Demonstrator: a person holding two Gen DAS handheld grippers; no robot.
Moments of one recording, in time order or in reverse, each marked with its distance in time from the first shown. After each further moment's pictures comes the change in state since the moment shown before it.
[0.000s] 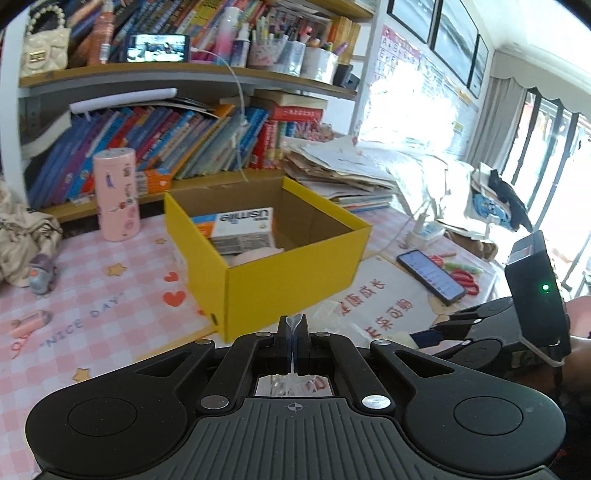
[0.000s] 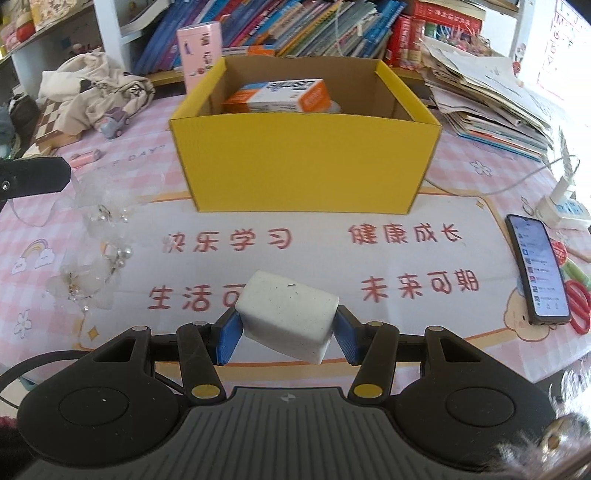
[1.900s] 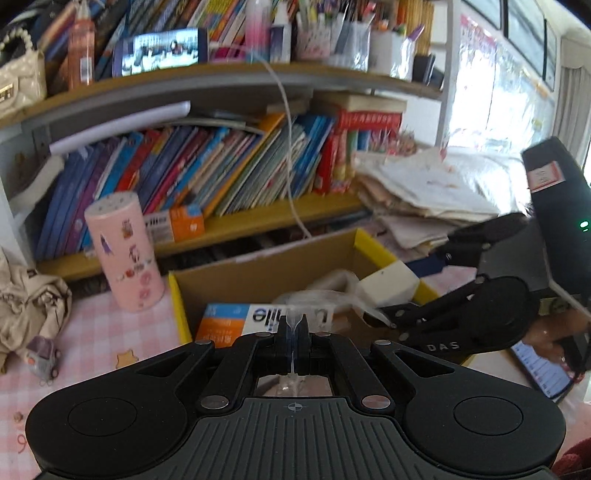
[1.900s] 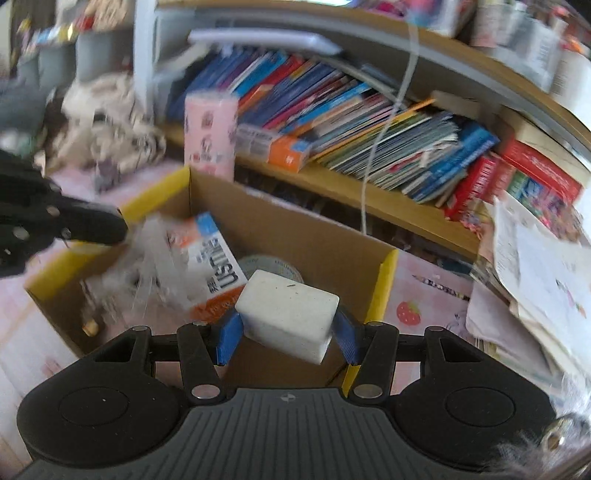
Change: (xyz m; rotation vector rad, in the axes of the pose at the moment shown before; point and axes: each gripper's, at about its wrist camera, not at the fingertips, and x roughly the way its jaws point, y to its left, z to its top) left arm 0.157 0.007 0.109 -0.026 0.024 0.289; right arm 0.098 -0.086 0.199 -0.500 -0.178 0.146
